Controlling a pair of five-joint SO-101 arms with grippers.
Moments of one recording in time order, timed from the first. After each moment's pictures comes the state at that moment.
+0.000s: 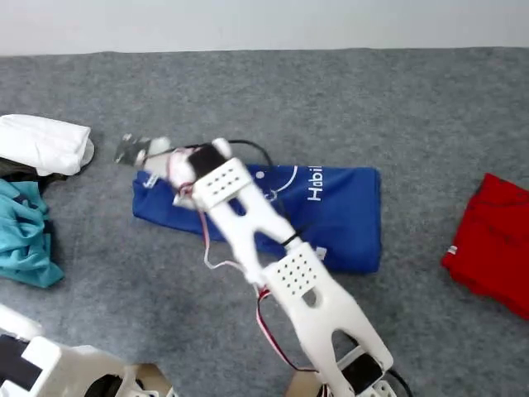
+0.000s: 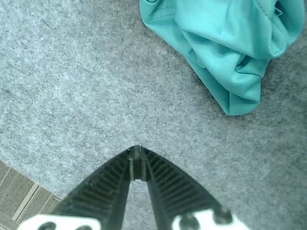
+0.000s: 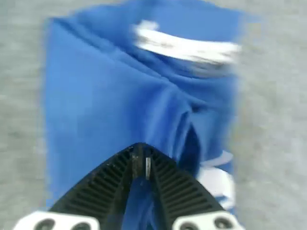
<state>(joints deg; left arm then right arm) -69.0 3.2 -6.1 96.6 -20.2 -39.8 70.2 -80.2 84.0 38.5</state>
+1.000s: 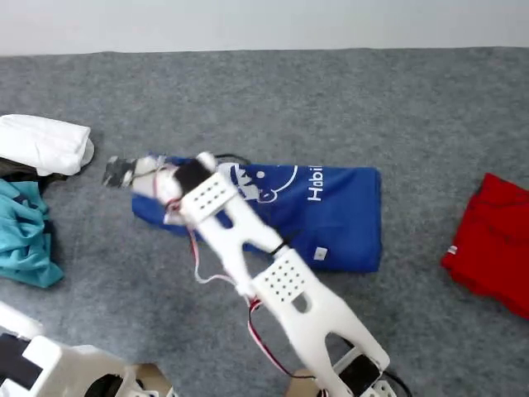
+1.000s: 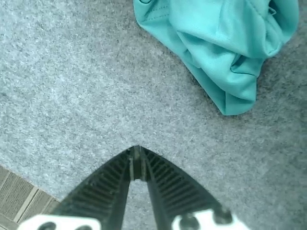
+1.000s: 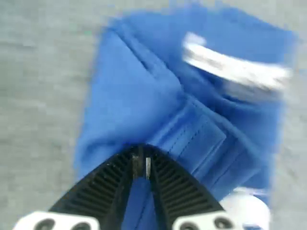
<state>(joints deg) -68.1 3.2 -5.9 96.6 -20.2 -47.1 74.6 -84.1 88.9 40.0</state>
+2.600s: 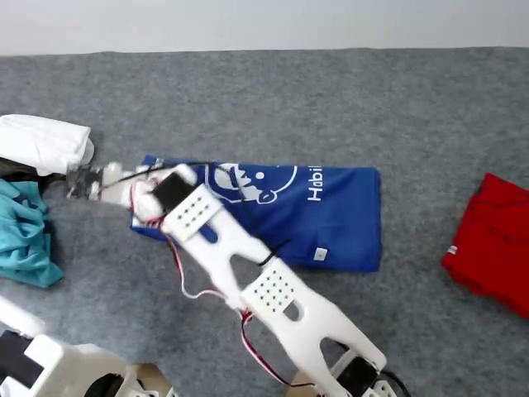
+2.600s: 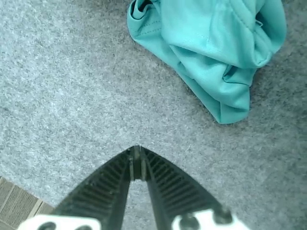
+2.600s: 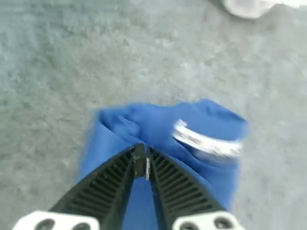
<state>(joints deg) -66.0 3.2 -5.9 94.8 -20.2 -50.0 74.1 -93.5 84.5 40.0</state>
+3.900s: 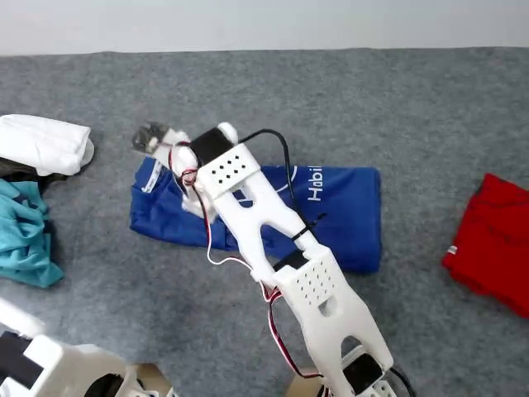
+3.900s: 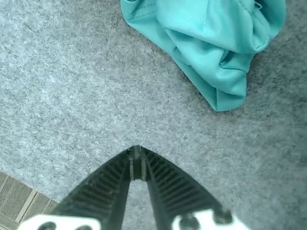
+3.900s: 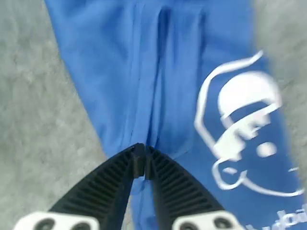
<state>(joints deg) -66.6 3.2 -5.9 97.8 -20.2 -40.8 51.8 -58.0 100.5 25.1</state>
